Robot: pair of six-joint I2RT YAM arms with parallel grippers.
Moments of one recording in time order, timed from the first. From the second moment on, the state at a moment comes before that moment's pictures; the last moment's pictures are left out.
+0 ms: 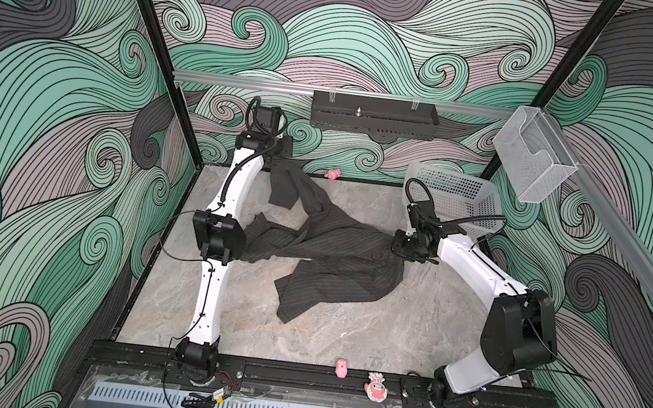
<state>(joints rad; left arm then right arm) -0.15 2.40 2.62 -0.94 0.01 -0.16 0.29 1.61 1.23 -0.76 -0.05 0.51</state>
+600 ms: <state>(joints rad) -0.37 1.69 1.52 -1.01 0.05 -0.12 0.29 1.64 1.25 -0.77 -0.07 0.52</state>
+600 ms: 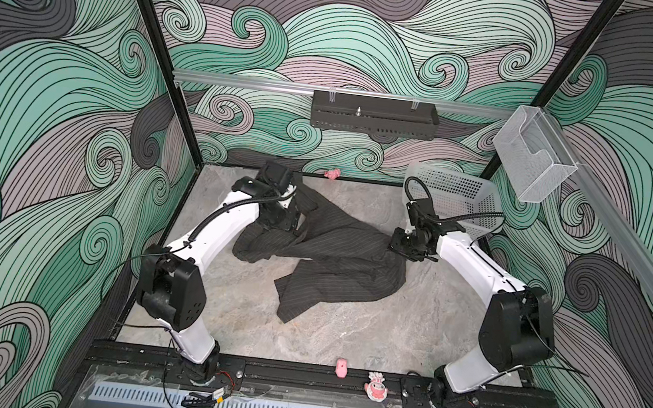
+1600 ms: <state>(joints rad) -0.36 2.21 2.53 -1.18 -0.42 0.10 0.25 1.65 1.15 -0.79 -0.03 0.53</state>
